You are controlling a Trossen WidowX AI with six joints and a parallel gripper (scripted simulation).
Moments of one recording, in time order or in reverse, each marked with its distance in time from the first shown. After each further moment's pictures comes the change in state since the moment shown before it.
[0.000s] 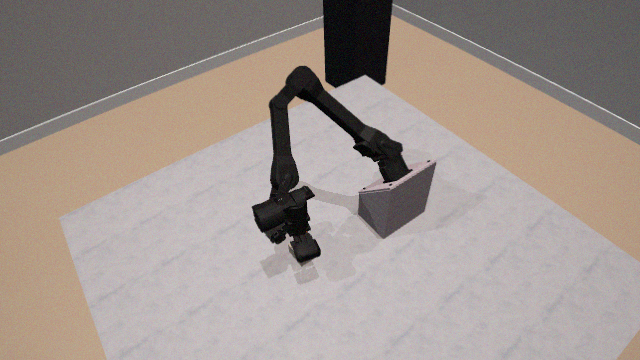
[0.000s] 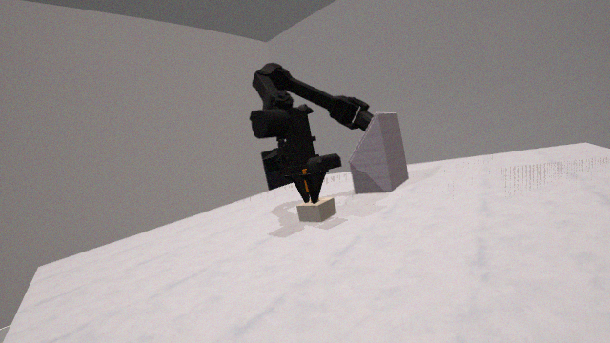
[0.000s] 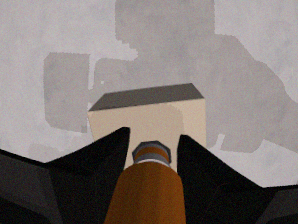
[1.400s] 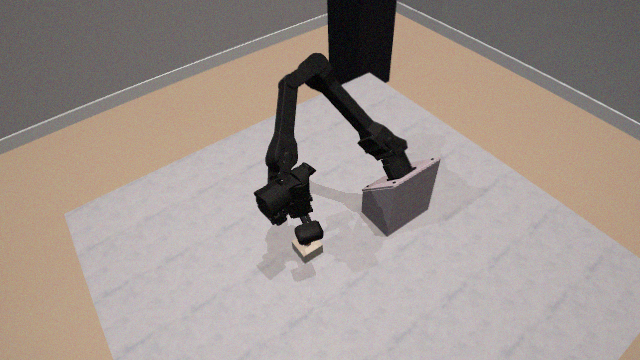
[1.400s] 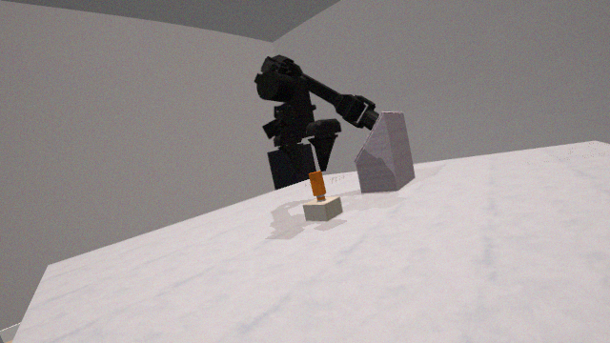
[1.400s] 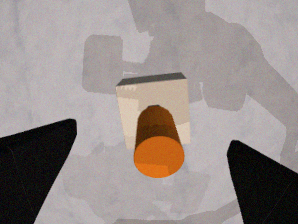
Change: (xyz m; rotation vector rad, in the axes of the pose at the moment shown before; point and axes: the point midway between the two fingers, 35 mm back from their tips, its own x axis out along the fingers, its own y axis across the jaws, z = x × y) arm -0.071 0.001 0.004 -0.007 -0.012 0.000
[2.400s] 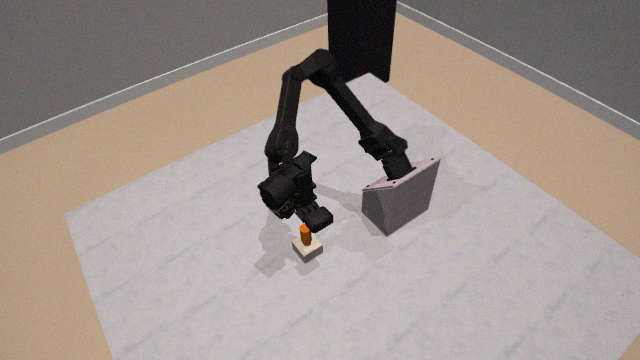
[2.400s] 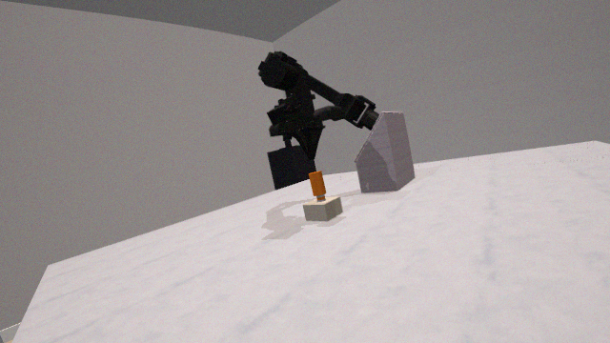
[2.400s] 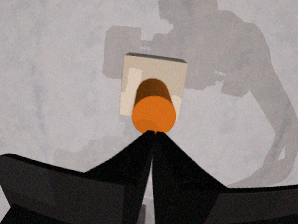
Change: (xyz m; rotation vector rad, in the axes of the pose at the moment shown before) arm -0.028 -0.006 -0.012 -0.242 0.027 0.006
